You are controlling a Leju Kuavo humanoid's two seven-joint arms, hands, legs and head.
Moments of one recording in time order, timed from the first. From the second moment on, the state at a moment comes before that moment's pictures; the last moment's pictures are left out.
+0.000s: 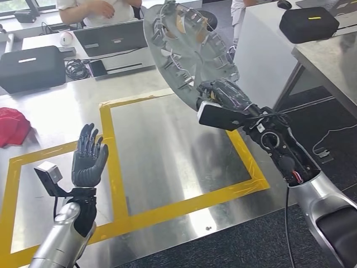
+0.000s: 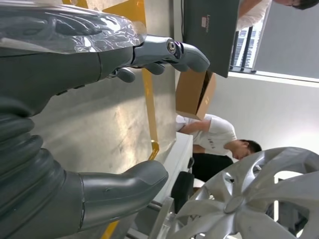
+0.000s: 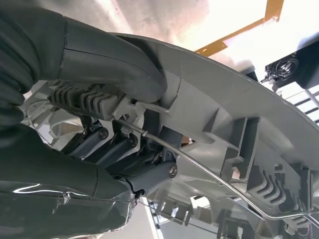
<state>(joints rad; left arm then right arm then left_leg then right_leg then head) -0.47 -0.09 -0.42 -0.88 0.37 -0.16 -0.66 -0.58 -0.32 0.40 -1.56 0.50 0.19 -0.13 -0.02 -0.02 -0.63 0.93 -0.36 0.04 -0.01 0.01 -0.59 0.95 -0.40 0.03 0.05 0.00</state>
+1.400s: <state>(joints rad) -0.45 -0.06 -0.41 -0.89 0.37 -0.13 -0.64 -0.52 -0.45 0.50 -1.89 0.40 0.58 0.09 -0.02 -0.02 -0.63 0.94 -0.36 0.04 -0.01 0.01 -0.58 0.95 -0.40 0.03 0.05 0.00</state>
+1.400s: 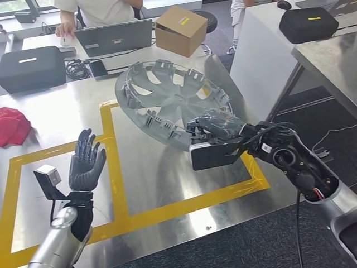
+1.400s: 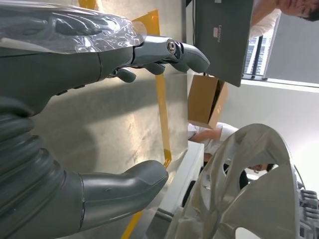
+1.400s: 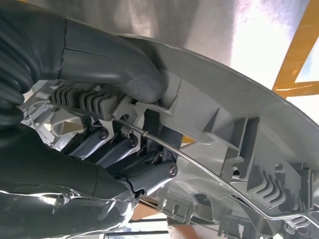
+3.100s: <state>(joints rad) -0.44 -0.05 -0.40 -0.92 0.36 -0.11 -0.63 -0.57 -0.47 0.50 -1.89 0.29 0.39 0.03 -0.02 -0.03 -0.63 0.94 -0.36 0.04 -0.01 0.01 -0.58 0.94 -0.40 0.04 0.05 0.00</state>
